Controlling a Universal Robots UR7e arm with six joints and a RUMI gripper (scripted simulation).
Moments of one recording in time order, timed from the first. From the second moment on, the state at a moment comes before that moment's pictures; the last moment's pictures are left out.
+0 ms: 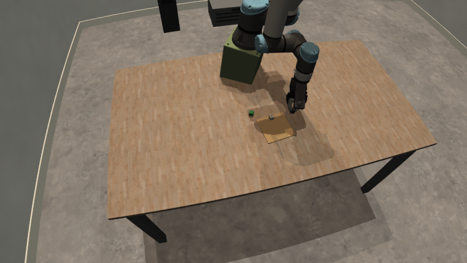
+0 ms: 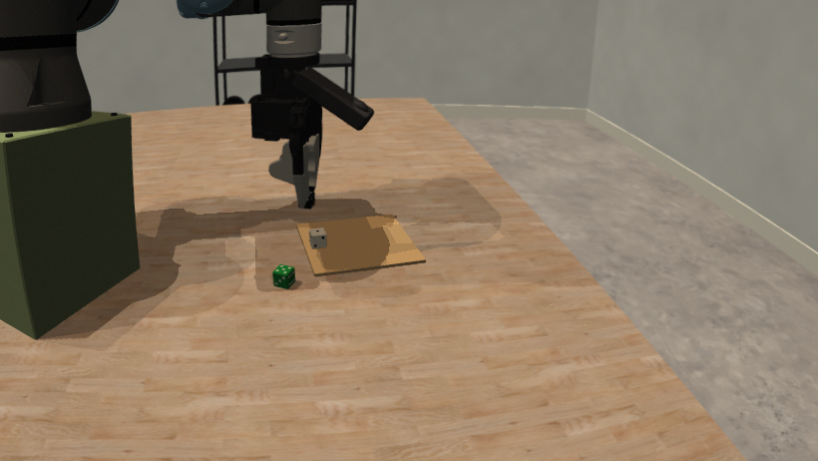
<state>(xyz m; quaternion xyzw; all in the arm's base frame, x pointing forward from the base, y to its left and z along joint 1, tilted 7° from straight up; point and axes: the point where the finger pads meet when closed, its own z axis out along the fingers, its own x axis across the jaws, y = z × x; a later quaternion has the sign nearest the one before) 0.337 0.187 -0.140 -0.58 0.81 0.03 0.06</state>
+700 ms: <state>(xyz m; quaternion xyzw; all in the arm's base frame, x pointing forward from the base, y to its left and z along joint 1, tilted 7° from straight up) 0.334 0.181 -0.088 -0.58 0.81 0.03 0.06</state>
